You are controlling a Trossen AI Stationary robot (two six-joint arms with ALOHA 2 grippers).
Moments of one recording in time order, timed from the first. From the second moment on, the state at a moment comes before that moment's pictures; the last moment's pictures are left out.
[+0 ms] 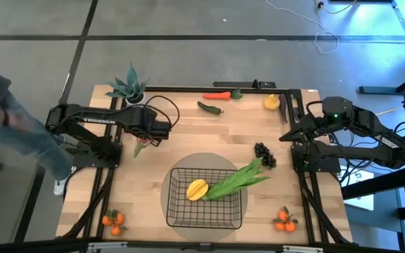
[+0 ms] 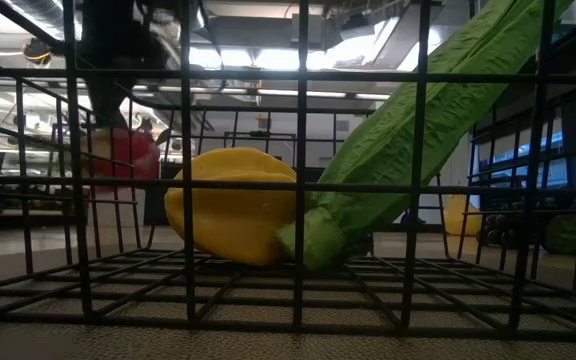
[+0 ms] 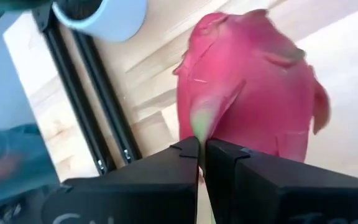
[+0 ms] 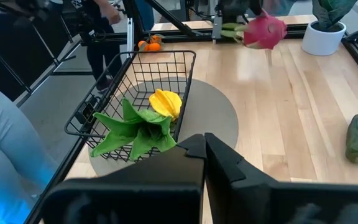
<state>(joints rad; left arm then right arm) 0.04 1.38 1.19 -1.49 -0.44 -1.10 -0.27 0.51 0.93 -0.88 -0.46 -0.08</state>
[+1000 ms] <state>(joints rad) -0.36 1.45 1.65 -1.06 -0.32 -0.83 -0.27 0.52 0.93 -0.88 -0.47 -0.09</state>
